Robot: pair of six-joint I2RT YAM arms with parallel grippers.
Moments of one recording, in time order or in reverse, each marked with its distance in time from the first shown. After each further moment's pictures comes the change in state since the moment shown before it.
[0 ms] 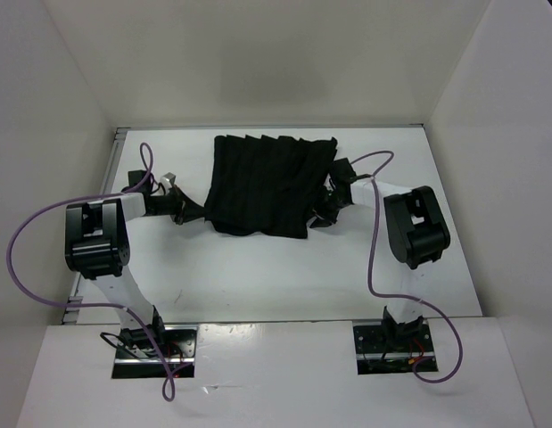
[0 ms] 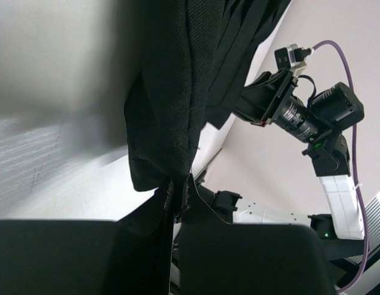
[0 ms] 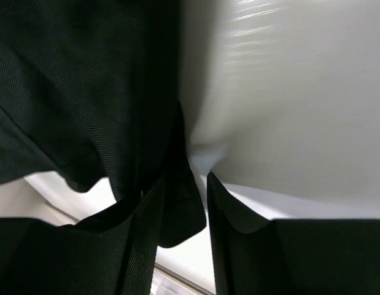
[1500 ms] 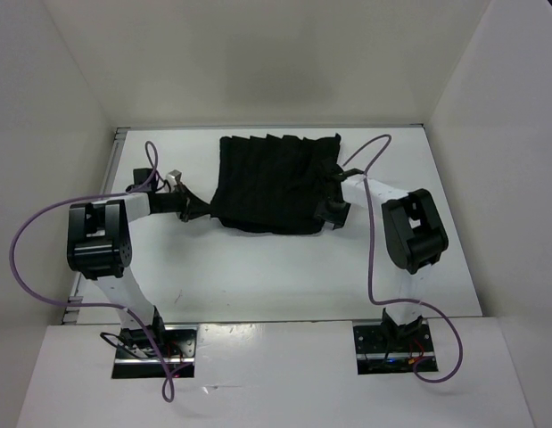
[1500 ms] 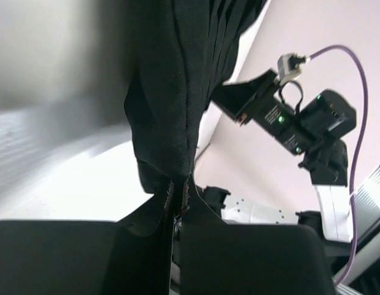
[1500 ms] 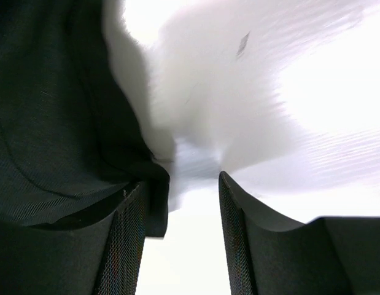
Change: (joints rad) left arm -0.031 -0.007 0.000 0.074 0.029 -0.086; right arm 0.105 -0.025 0.079 -0.255 0.521 -0.009
